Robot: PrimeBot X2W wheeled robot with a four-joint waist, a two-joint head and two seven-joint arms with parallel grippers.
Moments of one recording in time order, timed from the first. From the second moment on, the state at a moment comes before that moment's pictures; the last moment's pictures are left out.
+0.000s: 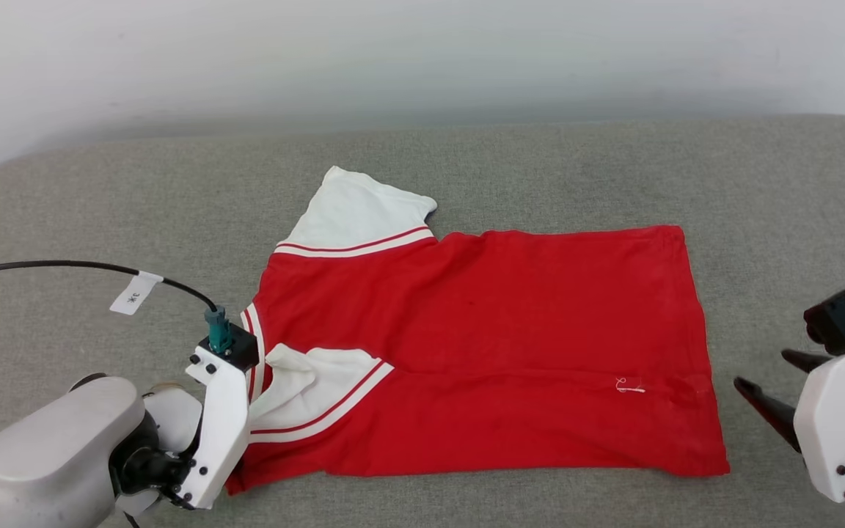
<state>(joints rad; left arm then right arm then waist) -0.76 0.77 -1.21 0.34 -1.16 -0.11 0.80 -0.18 -0.66 0.27 -0.05 0.53 0.13 0.62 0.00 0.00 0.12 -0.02</state>
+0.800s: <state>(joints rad) -0.81 0.79 -1.22 0.25 -1.10 -0.12 0.76 -0.32 -0.71 0.54 0.18 0.69 0.13 0.96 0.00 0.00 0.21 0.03</state>
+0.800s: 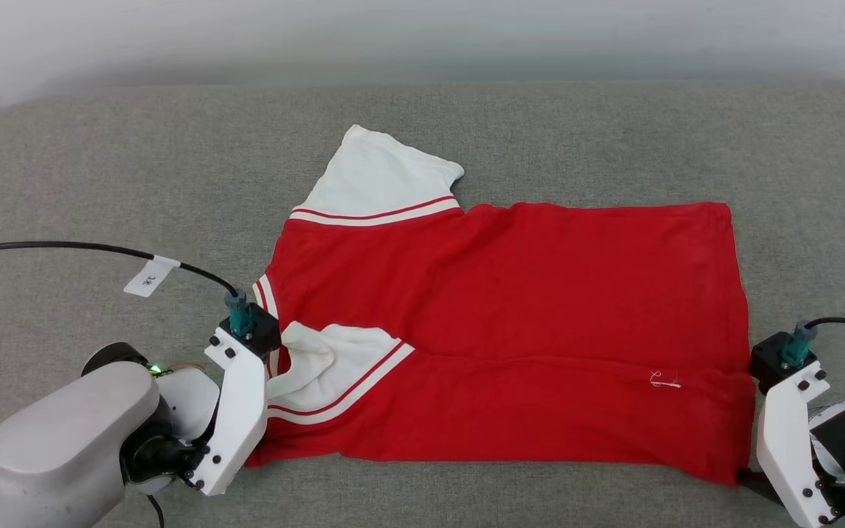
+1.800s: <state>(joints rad) -0.64 0.88 -1.25 0.22 -1.14 -0.10 0.69 -0.18 -0.83 0.56 0.04 0.83 0.13 0.77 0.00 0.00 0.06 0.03</state>
